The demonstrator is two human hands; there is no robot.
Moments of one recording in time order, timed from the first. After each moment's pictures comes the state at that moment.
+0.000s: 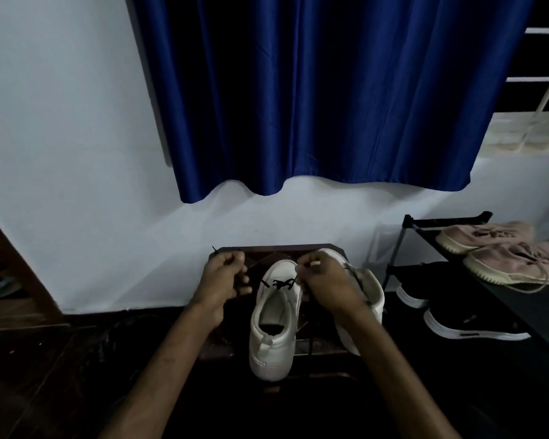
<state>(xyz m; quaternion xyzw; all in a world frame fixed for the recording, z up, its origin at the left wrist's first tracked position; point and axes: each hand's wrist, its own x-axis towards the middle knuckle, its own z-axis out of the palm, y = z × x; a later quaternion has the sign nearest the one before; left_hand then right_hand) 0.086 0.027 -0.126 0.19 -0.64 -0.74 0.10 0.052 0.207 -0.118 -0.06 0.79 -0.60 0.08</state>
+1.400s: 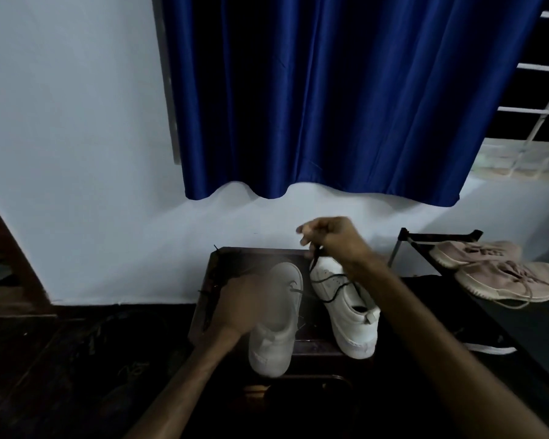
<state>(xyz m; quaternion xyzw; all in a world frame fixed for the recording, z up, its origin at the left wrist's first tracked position) 0.097 0.040 -0.159 0.08 -0.93 -0.33 0.16 0.017 0.213 -0.058 -0.16 0.78 -0.60 0.07</state>
